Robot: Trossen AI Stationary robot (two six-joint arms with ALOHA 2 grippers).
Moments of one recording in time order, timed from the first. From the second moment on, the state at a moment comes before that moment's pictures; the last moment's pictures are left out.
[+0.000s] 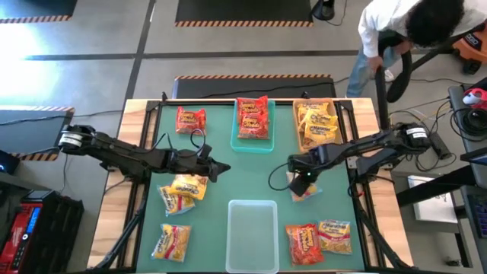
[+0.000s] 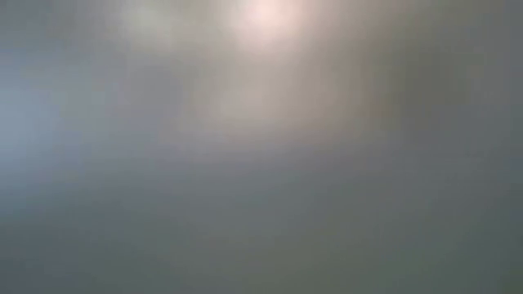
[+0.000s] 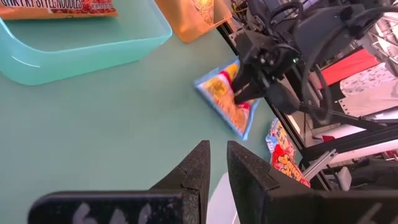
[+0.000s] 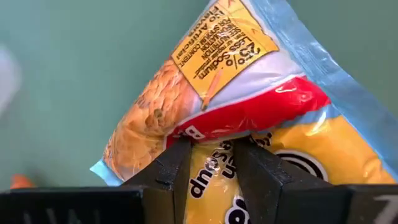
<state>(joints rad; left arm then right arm) -0.11 1.23 0.53 0.31 -0.23 -1.00 0.04 1.46 0.75 -0.68 -0.19 0.80</state>
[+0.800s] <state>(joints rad) -0.11 1.47 0.67 0.31 -0.17 -0.99 0.06 1.67 1.13 -0.66 -0.10 0.34</state>
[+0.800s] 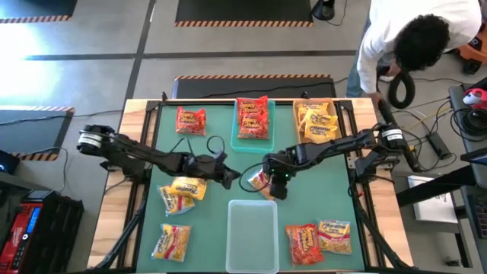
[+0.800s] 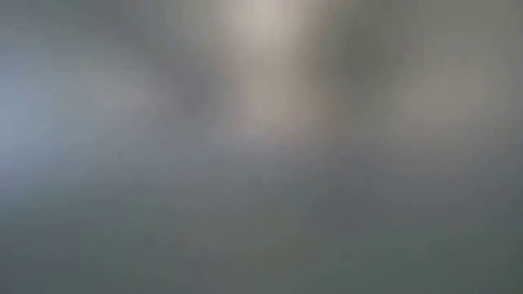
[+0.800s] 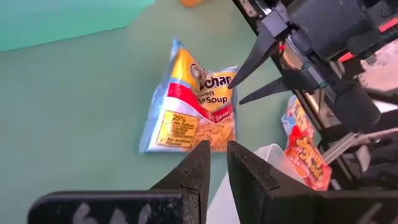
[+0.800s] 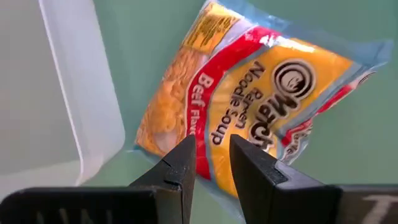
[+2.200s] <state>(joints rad) -0.10 1.88 0.87 0.25 -0.25 -0.96 0.05 1.65 1.02 -0.35 -0.01 0.60</state>
